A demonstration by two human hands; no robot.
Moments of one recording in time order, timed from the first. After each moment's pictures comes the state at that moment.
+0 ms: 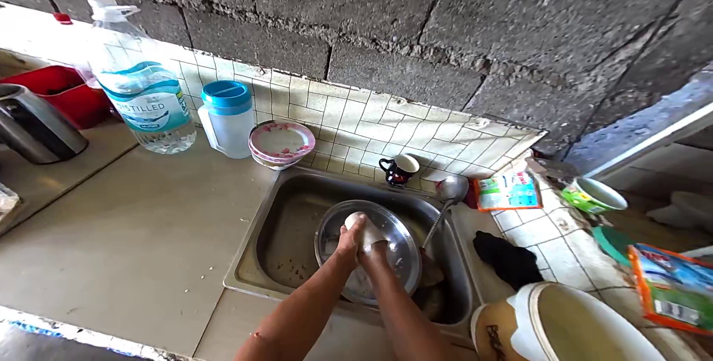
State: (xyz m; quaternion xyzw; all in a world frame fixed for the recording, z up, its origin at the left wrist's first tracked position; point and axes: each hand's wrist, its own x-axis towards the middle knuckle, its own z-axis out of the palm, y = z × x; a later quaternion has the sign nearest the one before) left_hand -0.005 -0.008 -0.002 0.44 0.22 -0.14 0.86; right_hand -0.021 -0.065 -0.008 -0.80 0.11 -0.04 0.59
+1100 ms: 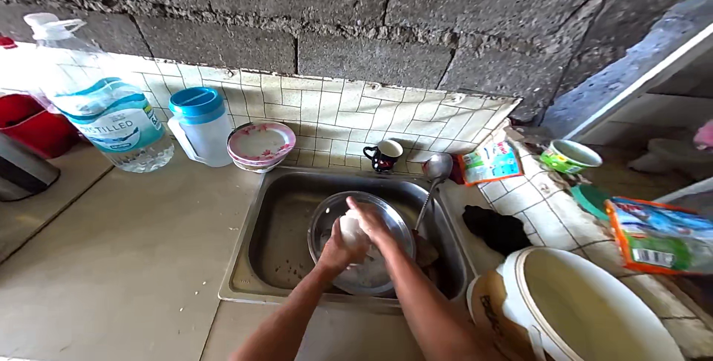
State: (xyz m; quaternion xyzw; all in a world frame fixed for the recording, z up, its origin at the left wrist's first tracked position) left_hand -0.048 0.031 0.016 0.71 0.03 -0.19 0.68; right_hand 0.012 -0.092 0.051 -0.84 0.05 0.09 0.53
